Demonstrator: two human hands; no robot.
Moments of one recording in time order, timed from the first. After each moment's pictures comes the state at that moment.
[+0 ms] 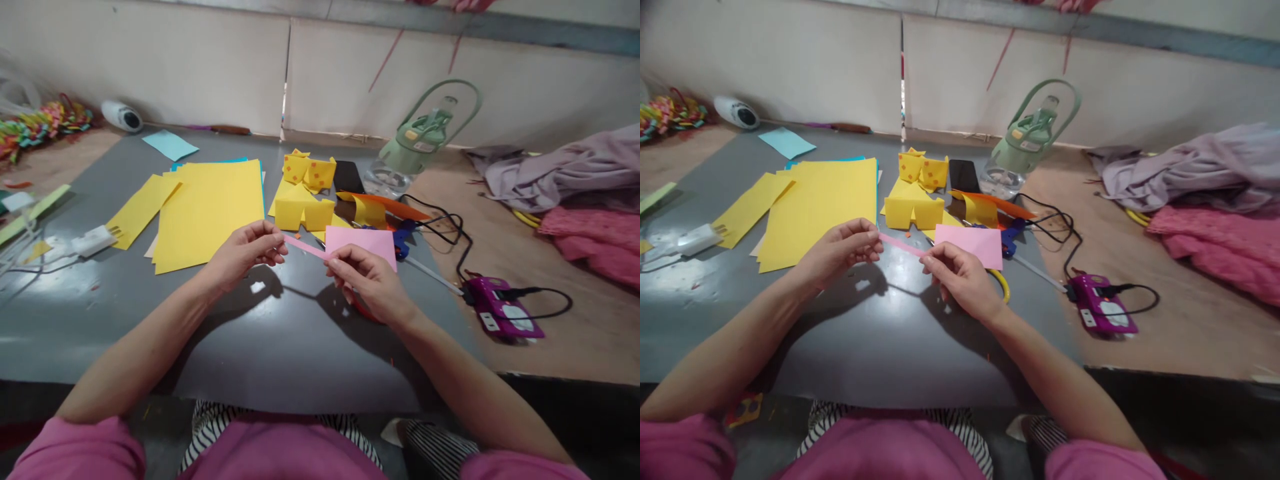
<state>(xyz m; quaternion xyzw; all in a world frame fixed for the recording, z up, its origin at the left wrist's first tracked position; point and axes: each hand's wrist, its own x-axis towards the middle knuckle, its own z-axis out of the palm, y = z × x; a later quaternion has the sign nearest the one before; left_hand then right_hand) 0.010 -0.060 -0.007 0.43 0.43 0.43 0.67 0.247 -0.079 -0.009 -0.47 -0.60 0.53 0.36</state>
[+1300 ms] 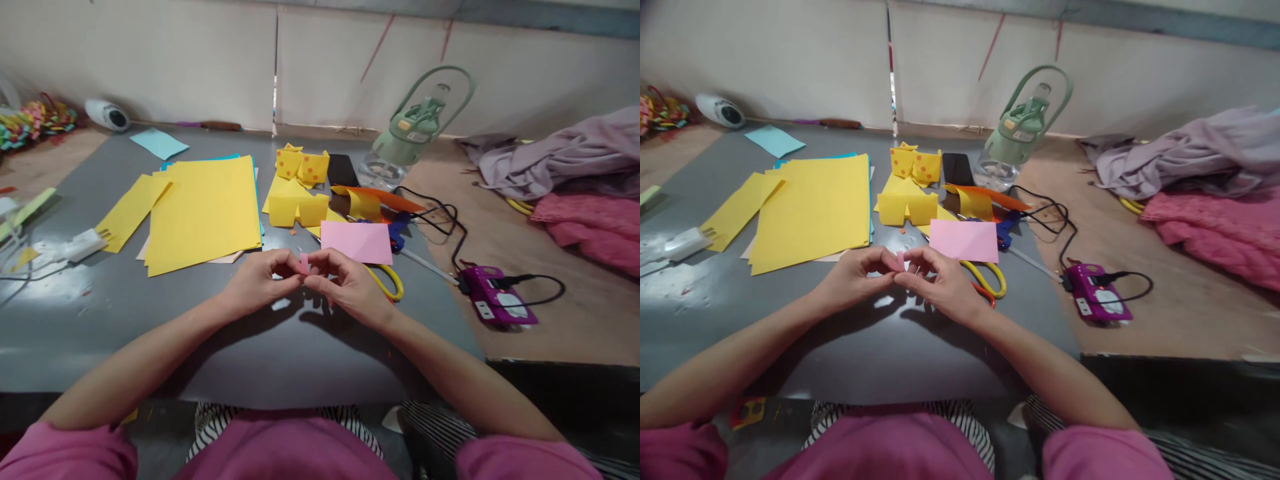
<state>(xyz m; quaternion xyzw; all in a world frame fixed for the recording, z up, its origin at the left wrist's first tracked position) 0.036 -0.083 -0.025 0.66 0.43 0.35 0.51 0.236 -0.087 -0.018 -0.45 -0.66 0.51 0.32</state>
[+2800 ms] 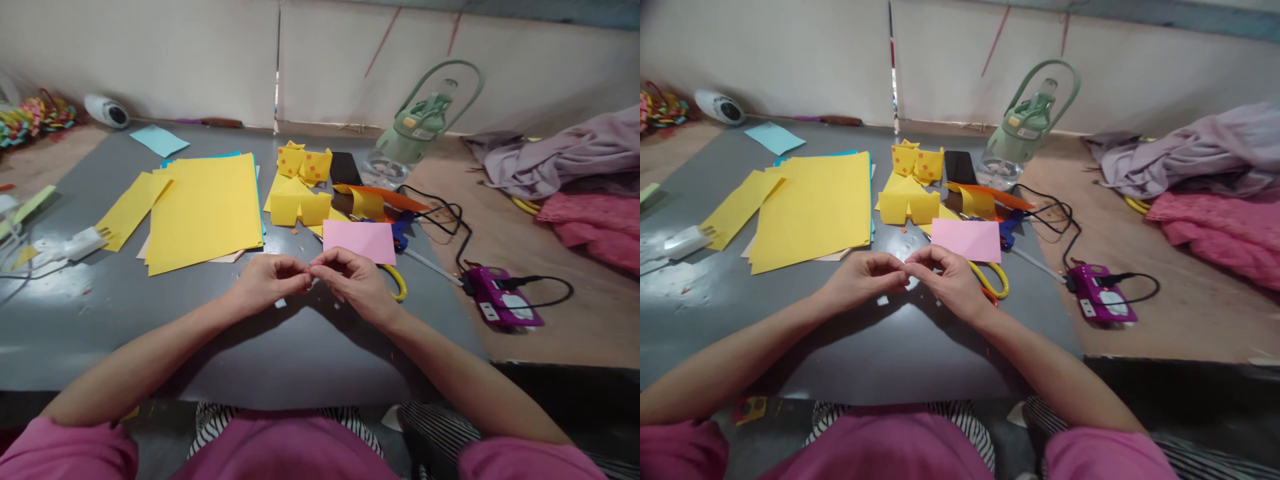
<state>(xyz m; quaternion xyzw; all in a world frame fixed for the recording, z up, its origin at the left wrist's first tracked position) 0.042 -0.085 -0.025 0.57 0.45 0.29 0.62 0.235 -0.084 -0.019 -0.47 -0.61 0.52 0.37</state>
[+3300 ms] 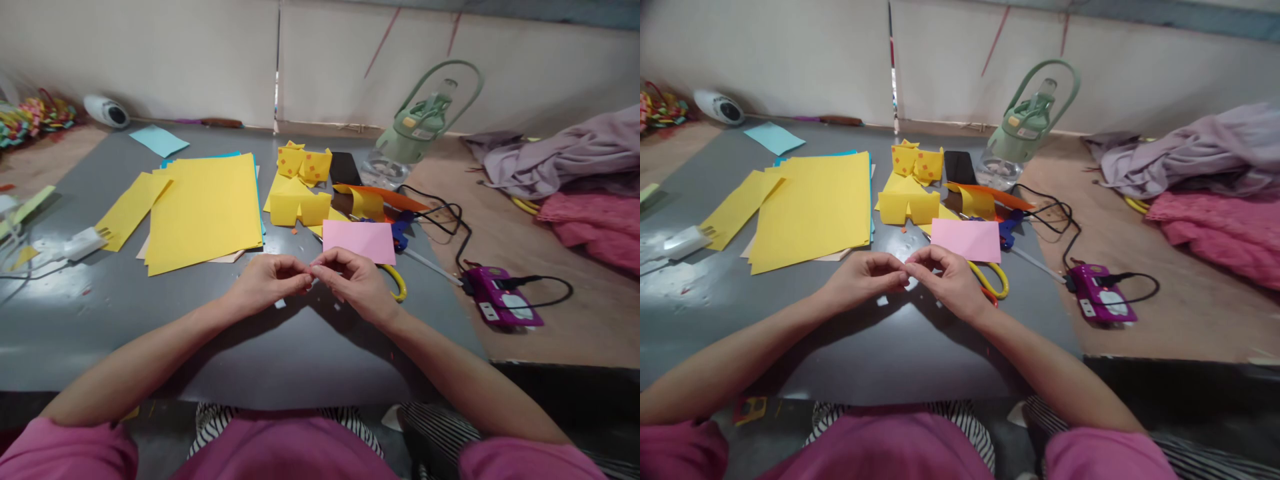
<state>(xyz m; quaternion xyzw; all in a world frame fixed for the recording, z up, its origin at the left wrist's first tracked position) 0.042 -0.085 -0.024 0.57 0.46 0.29 0.62 0.235 -0.085 -0.018 -0.48 -0.63 0.49 0.37</state>
